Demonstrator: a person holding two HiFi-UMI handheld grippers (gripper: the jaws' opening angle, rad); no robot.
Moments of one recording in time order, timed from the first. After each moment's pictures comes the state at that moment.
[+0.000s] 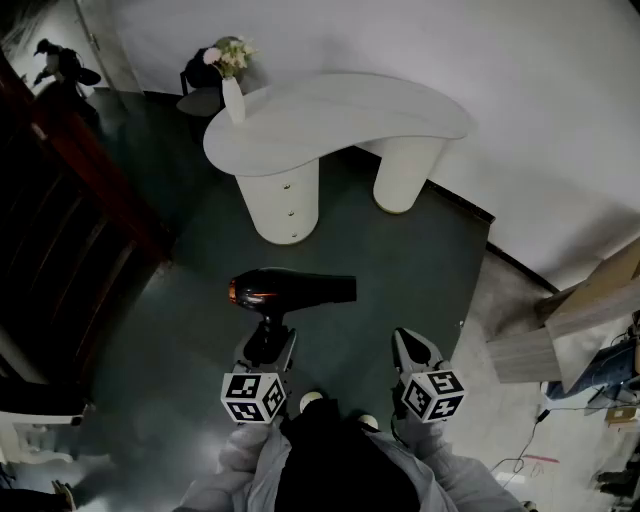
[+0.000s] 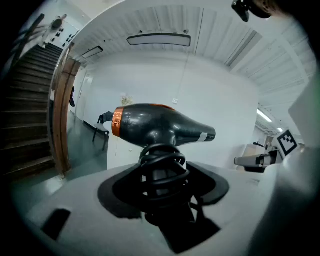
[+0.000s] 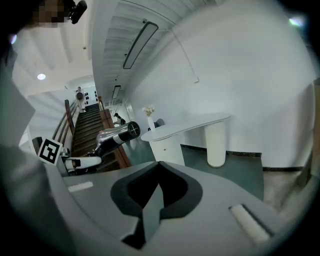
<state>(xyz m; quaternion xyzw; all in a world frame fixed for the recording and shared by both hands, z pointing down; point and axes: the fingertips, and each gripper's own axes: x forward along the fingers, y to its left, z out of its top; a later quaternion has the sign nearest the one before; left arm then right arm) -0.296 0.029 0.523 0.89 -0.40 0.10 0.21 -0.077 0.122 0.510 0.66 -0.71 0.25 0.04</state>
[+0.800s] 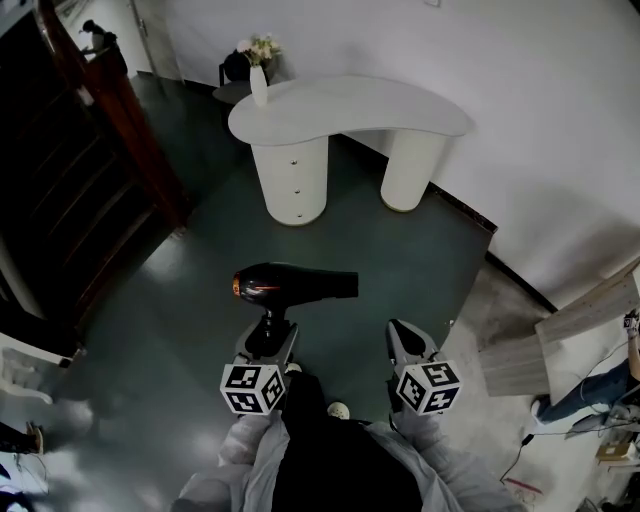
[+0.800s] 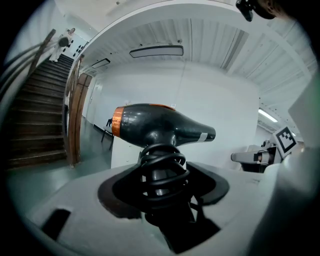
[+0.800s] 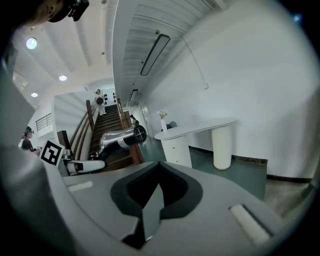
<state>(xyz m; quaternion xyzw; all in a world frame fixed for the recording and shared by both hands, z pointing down) -0.255 0.254 0.518 0.87 -0.45 0.07 0.20 -0.042 0.309 0.496 0.60 -0.77 0.22 0.04</state>
